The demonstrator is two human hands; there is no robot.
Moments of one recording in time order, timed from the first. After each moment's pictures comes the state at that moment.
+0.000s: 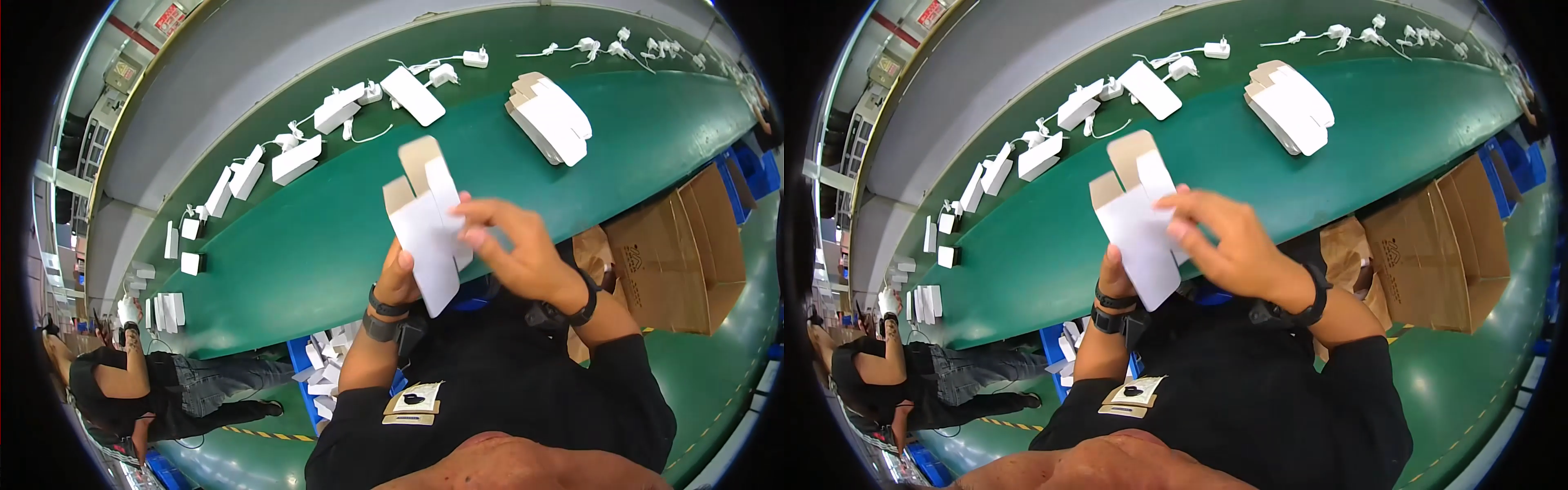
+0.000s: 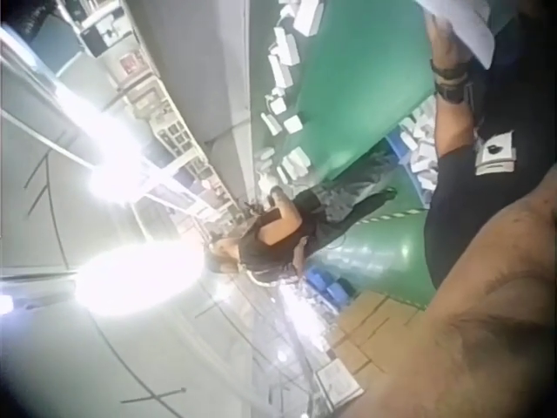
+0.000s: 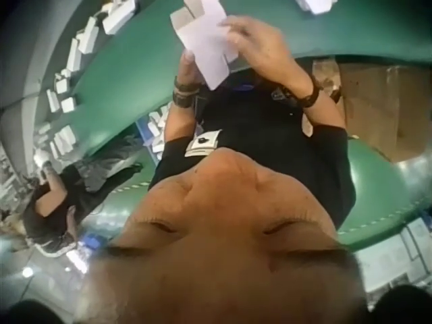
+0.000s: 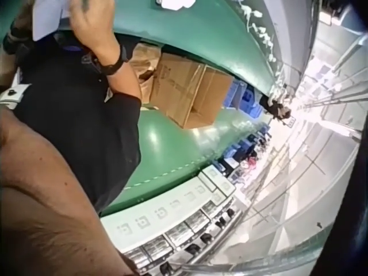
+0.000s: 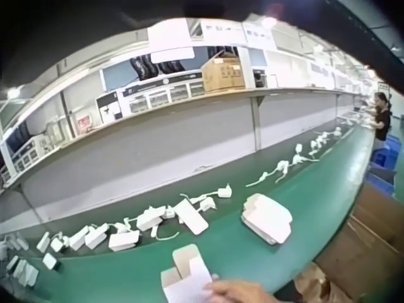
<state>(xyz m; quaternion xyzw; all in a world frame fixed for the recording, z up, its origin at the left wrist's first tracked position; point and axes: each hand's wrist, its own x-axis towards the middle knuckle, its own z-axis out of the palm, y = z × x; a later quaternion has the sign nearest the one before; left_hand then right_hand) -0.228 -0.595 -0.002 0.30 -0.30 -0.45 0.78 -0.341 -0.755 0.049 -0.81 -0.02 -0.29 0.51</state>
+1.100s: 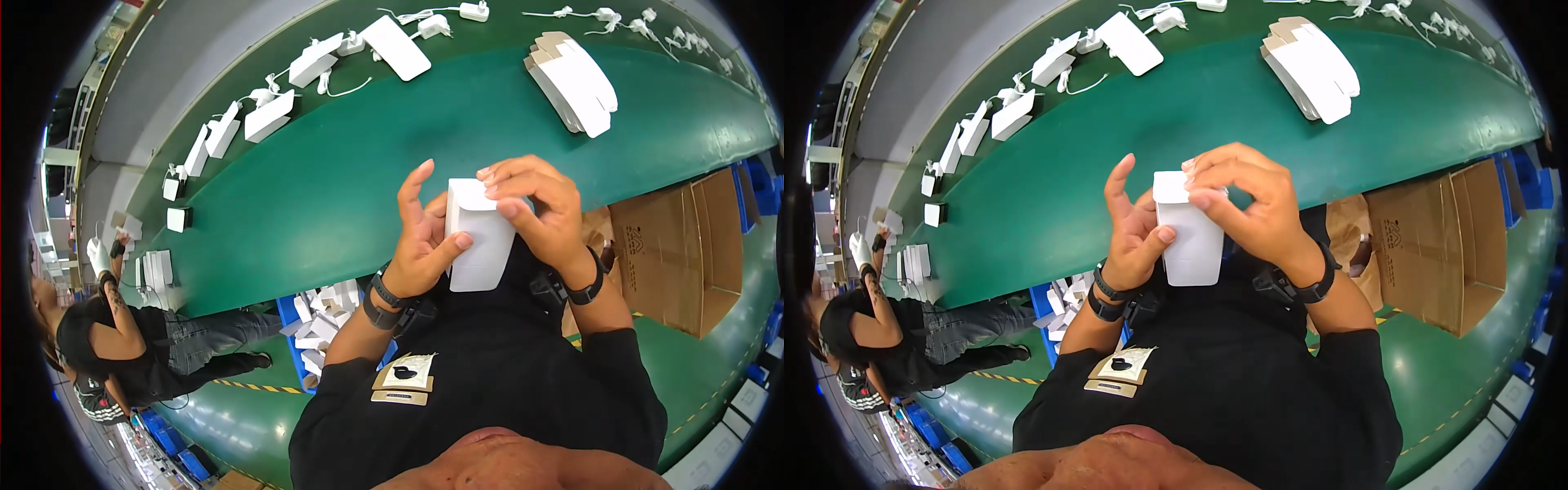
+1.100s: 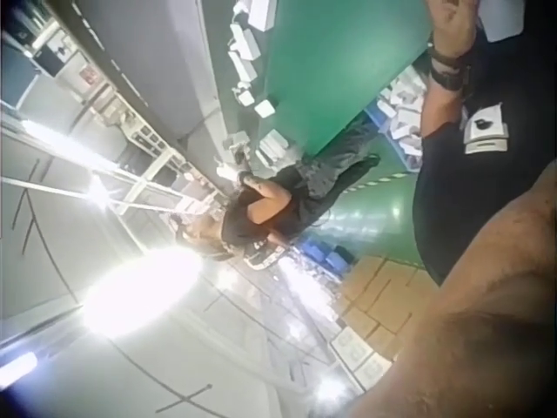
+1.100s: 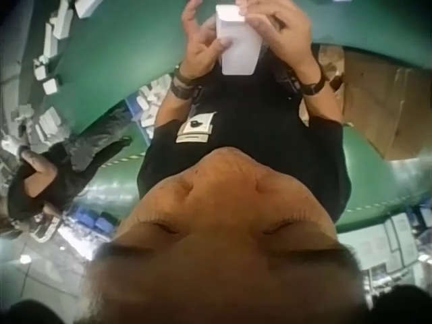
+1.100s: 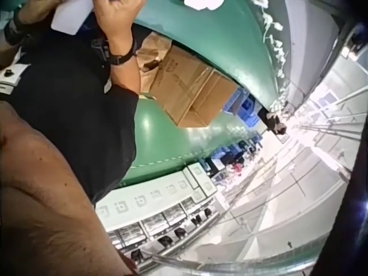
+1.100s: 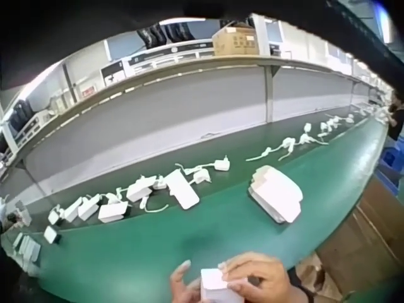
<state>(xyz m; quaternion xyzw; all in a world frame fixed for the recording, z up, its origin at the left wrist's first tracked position) -0.271 -0.631 -0.022 0.44 -0.35 -0.34 0.75 -0.359 -0.817 0.006 -0.76 -0.08 -0.30 0.58</state>
